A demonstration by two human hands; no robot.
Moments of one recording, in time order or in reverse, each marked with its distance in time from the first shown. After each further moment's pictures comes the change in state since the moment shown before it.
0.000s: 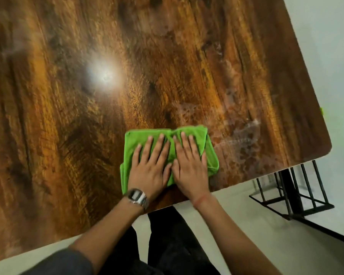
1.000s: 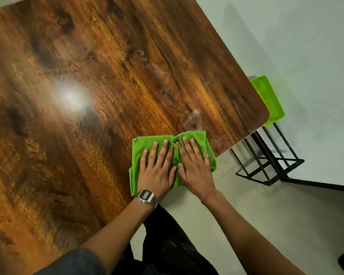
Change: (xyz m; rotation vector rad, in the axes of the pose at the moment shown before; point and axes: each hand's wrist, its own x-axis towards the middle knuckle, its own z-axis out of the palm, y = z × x) left_hand 0.042 0.115 0.015 -0.019 -0.089 0.253; right_hand -0.045 0.127 -0.021 0.032 0.025 0.204
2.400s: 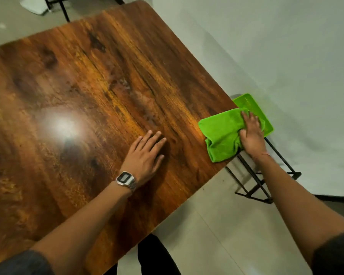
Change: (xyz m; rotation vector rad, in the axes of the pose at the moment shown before) left_hand 0.108 -0.035 -0.052 -0.063 -0.009 0.234; right_hand 0.106 0.215 -0.097 0.207 0.248 0.436
